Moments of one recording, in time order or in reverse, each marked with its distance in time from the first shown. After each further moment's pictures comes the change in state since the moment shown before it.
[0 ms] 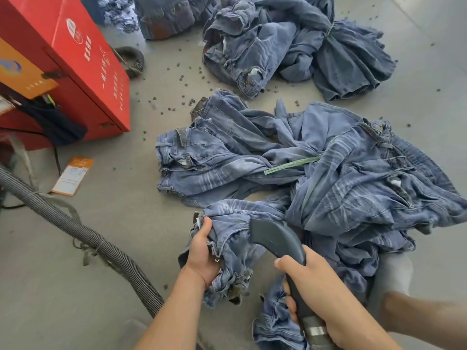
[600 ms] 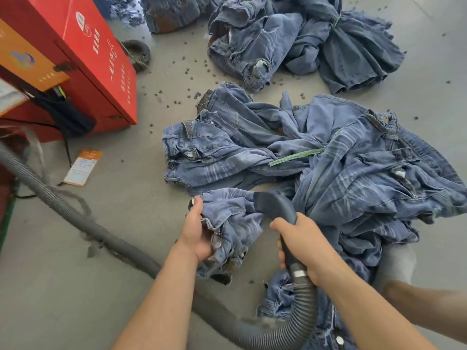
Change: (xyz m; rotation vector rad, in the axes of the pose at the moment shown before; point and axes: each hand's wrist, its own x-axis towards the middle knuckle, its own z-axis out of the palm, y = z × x) left_hand -0.015 0.033 -0.001 0.055 0.001 -0.021; right_hand 0.037 -0.018 0.010 -0.003 0.101 -0.113
